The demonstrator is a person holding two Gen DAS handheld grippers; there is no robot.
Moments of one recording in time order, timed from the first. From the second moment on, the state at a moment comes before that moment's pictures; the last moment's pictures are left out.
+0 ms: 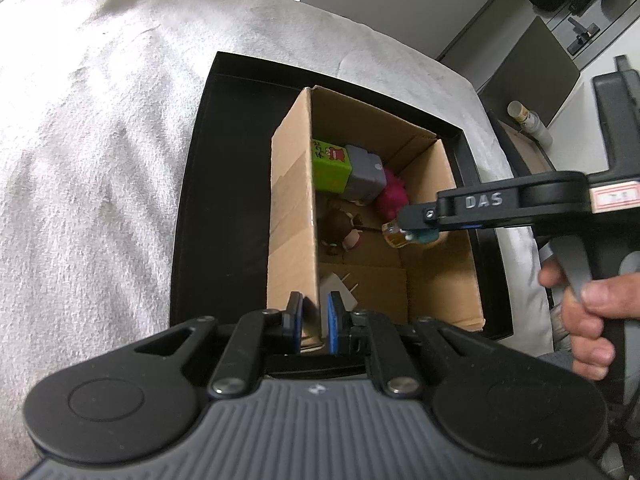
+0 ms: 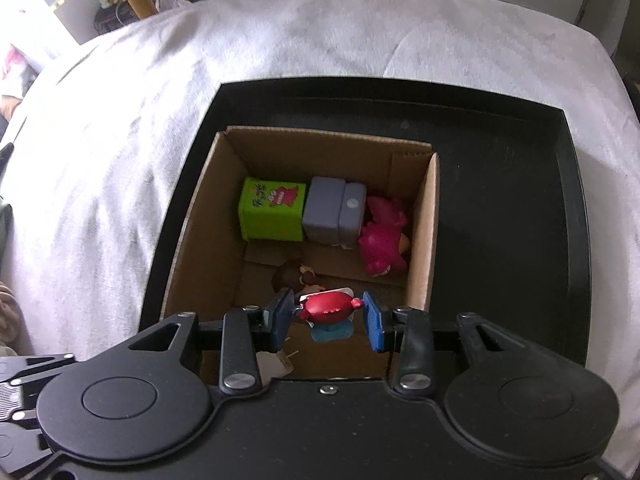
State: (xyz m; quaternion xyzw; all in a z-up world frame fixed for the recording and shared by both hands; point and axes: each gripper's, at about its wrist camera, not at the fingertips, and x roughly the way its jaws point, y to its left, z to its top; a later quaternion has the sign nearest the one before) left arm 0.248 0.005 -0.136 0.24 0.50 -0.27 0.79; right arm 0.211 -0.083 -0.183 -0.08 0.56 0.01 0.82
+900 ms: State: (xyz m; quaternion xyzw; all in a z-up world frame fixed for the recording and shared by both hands) left arm 0.246 -0.006 -0.145 0.25 0.51 -0.27 0.78; right arm 0.188 -0.130 -0.145 -0.05 0.52 -0.02 0.85
